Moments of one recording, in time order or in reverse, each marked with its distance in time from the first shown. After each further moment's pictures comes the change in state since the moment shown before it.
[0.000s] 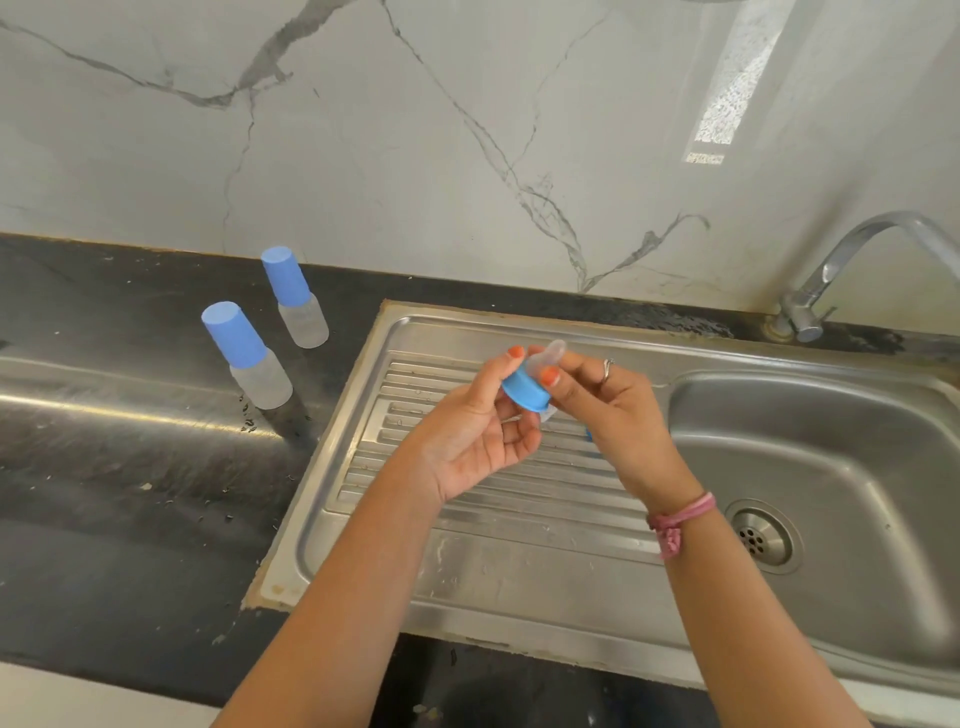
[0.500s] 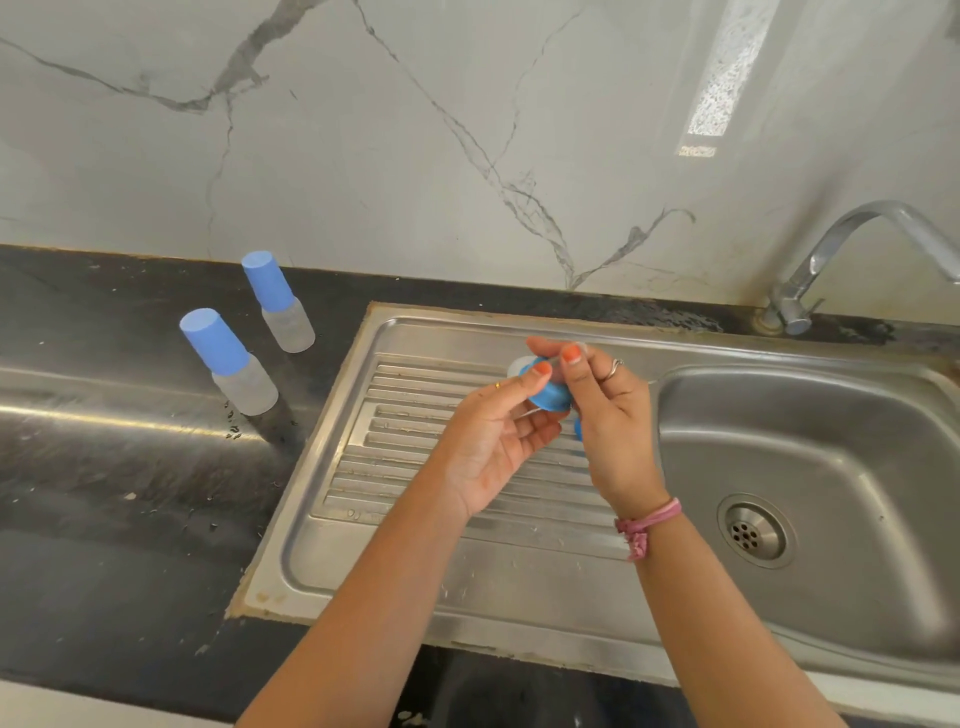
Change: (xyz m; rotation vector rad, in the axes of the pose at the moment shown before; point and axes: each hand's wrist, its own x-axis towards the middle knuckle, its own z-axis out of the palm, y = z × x) left_hand 0.017 -0.023 0.024 -0.052 0.046 0.121; right_hand -0.003 0.009 0.000 0.046 0.250 -0.117
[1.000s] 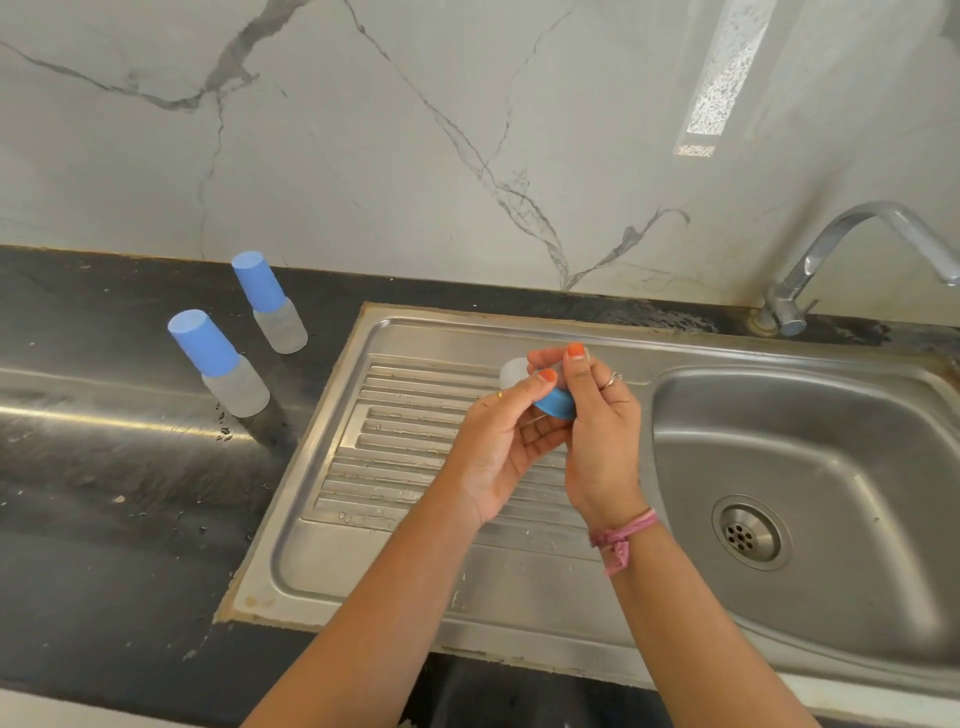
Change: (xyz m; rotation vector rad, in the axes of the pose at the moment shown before) left_hand 0.011 -0.017 0.008 -0.003 -0.010 0.062; right_hand -0.001 0.004 0.009 0.142 0.204 0.152
